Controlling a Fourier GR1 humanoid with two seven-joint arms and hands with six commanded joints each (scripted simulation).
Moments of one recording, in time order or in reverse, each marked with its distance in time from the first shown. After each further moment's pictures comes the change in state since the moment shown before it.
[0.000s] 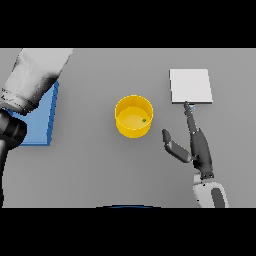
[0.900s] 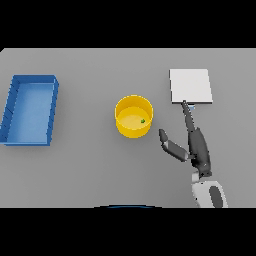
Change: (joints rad) left arm 0.564 0.253 0.634 -0.194 0.645 0.321 0.390; right arm -0.018 -0.002 0.009 0.011 0.028 -0.017 0.024
